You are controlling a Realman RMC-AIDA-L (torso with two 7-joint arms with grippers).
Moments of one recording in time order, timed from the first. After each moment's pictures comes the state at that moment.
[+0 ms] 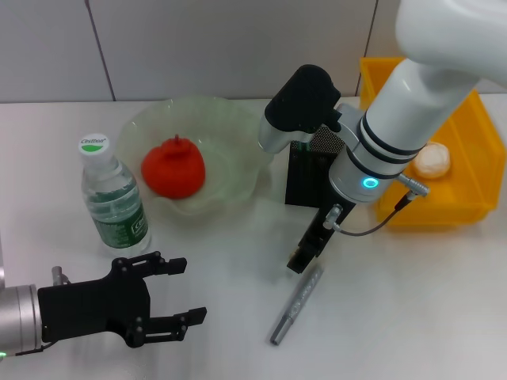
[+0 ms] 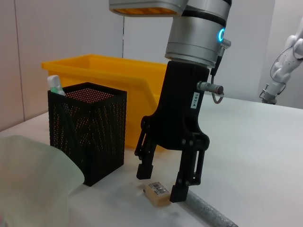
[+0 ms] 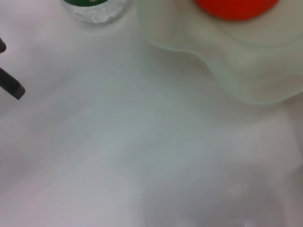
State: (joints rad) left arm -0.39 -2.06 0.85 0.54 1.90 1.52 -1.01; right arm 1.21 2.09 -1.42 -0.40 -2.51 -1.17 2.39
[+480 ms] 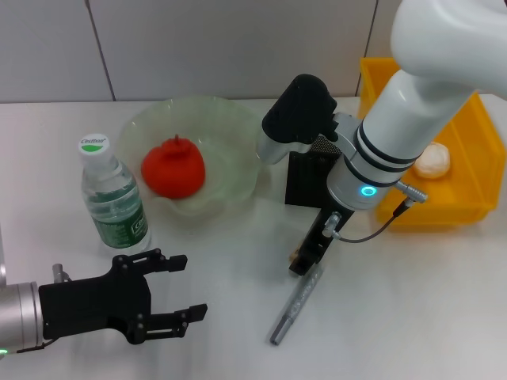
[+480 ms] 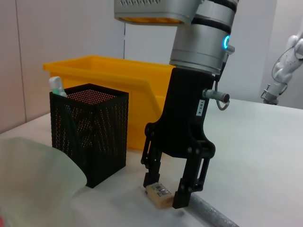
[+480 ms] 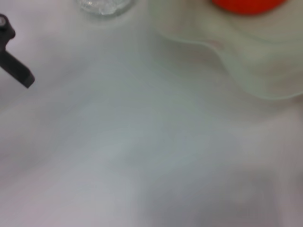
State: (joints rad) left arm -0.40 -2.06 0.85 0.54 1.90 1.51 -1.01; right arm 1.20 2.09 -1.51 -0.41 -2.45 -1.15 2.39
